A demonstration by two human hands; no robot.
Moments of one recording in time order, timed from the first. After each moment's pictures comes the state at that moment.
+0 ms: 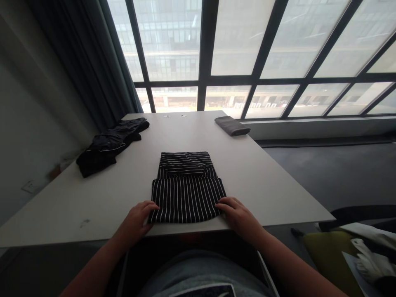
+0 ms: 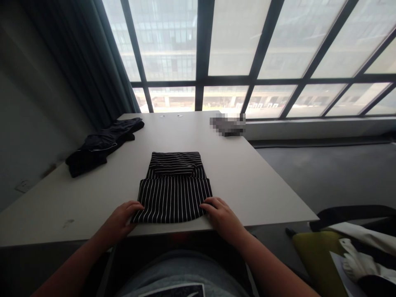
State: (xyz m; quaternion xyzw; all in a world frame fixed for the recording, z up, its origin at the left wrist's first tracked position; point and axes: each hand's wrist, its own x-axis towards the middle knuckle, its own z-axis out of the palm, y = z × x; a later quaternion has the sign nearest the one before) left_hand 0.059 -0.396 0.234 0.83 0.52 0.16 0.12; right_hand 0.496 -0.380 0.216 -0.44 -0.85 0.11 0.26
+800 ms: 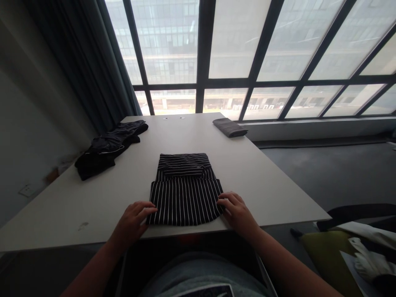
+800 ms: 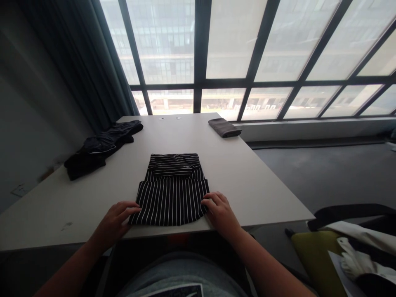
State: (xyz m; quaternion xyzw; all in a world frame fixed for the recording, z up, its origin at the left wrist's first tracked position) left_hand 0.056 -0.395 0.238 0.86 0.44 0.24 0.01; right_hand 0.490 -0.373 0.217 -0.45 -0.83 0.04 0.32
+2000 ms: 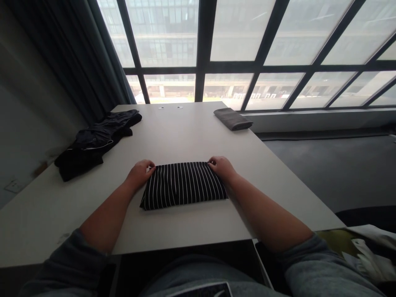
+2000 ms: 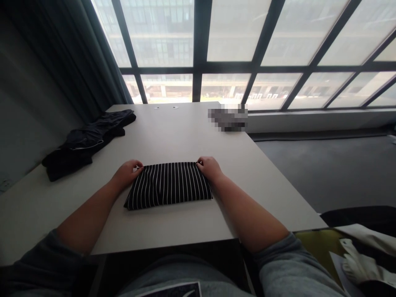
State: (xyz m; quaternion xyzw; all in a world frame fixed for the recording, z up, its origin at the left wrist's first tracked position) left_hand 0.068 -0.202 0.249 0.77 0.60 0.20 0.10; right_hand 0.471 -0.178 0.234 -0.61 -0.75 0.17 0.20
